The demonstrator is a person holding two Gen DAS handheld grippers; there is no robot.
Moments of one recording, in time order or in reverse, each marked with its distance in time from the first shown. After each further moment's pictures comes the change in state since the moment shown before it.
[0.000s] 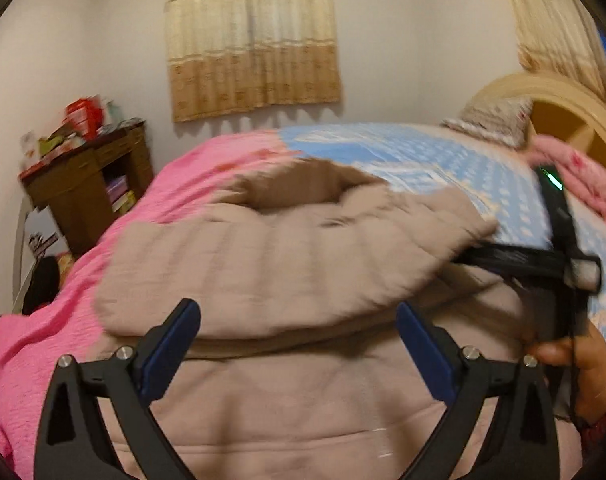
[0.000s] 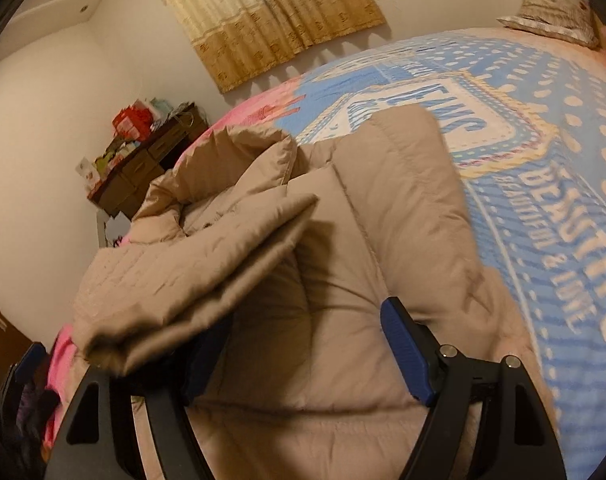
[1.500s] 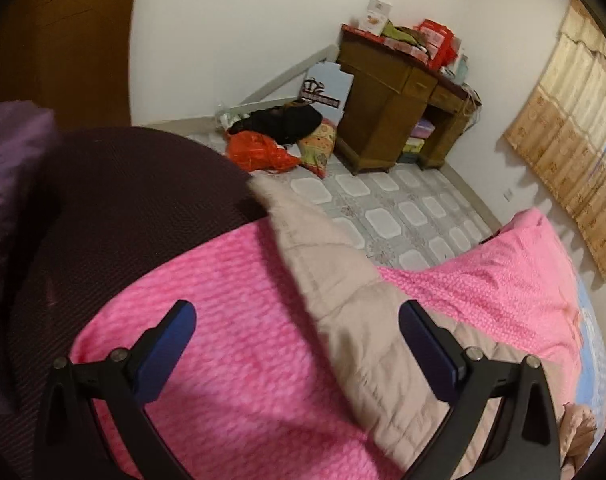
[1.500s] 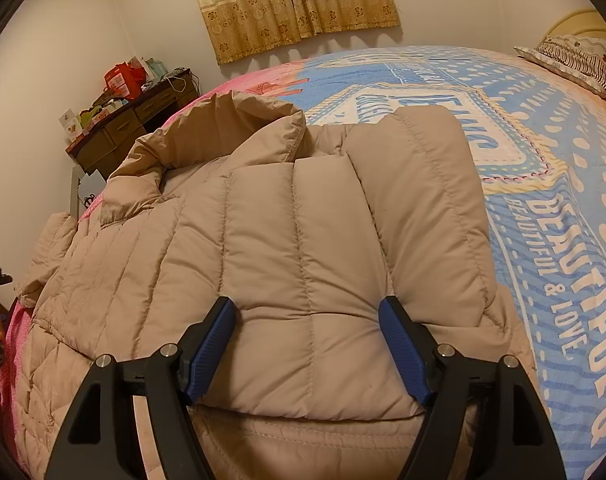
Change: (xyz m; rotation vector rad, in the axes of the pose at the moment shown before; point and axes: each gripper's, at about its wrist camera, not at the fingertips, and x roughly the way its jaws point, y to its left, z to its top) left arm 0.072 0.410 -0.086 -0.961 0.139 0.681; right arm 0.032 0.026 0.001 -0.186 0.077 -0.106
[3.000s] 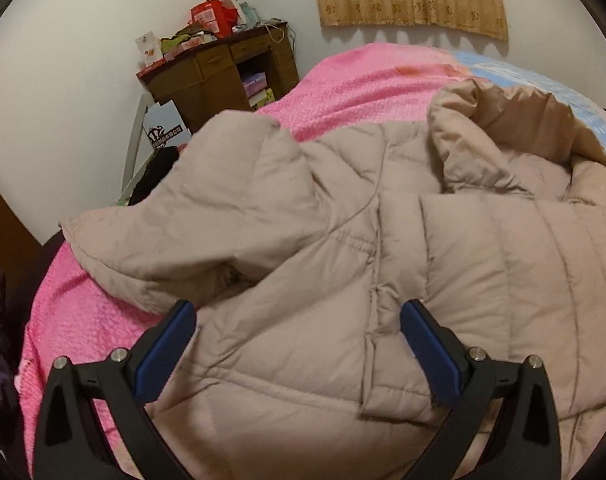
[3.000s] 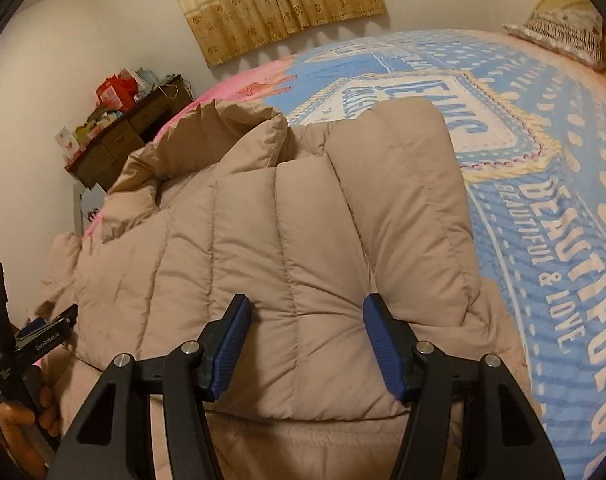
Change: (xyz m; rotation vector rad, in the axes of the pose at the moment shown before) left arm -0.109 -0.181 -0.227 0.768 -0.013 -0.058; right arm 0.004 -0.009 0.005 0.042 0.032 -0.004
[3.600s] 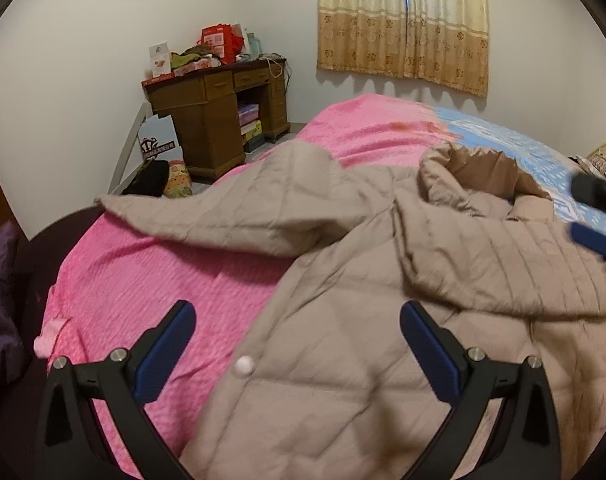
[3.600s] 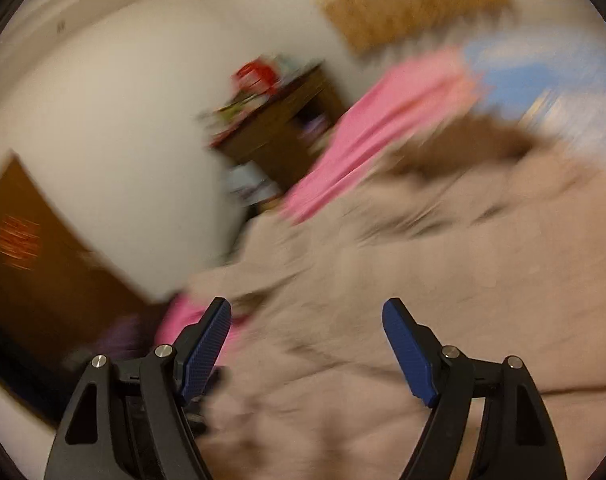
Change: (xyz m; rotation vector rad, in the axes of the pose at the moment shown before) left arm -0.083 0.078 -0.038 -0.079 -0.140 -0.165; right arm -0.071 0.156 0.012 -0.148 -0.067 0.378
